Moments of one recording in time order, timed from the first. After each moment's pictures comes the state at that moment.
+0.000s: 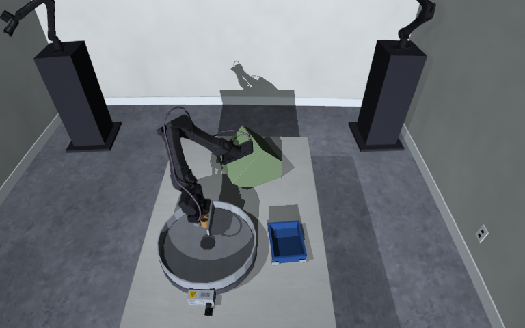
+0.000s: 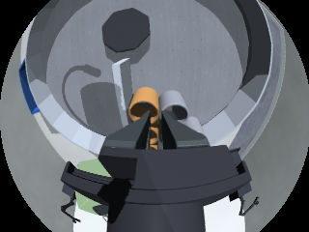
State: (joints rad) arm 0.04 1.56 1.23 -0.83 0.65 -0.15
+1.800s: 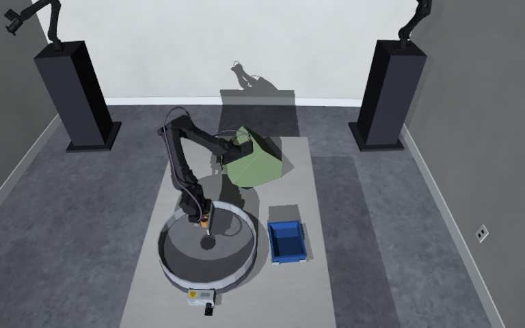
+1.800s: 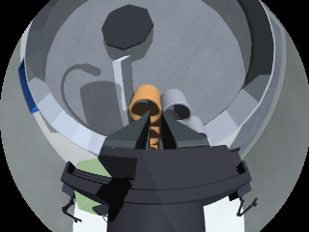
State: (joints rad) arm 0.04 1.56 1.21 -0.82 0.65 -0.15
